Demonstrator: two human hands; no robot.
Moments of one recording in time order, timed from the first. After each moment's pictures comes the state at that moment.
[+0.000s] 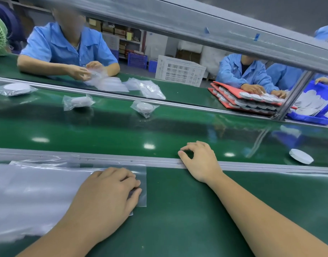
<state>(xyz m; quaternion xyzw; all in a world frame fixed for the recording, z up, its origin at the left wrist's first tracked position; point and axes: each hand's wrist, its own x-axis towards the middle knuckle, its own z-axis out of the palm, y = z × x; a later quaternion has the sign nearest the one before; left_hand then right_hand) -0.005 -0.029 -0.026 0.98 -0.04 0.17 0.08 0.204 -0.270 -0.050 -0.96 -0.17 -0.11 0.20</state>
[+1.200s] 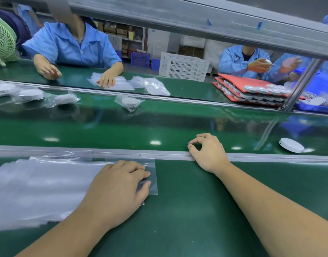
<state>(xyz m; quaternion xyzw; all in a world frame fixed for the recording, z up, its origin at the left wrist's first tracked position) -0.007 -0.025 -0.029 0.98 -0.04 0.16 0.10 0.205 -0.271 -0.049 -0.95 -0.15 -0.11 0.23</state>
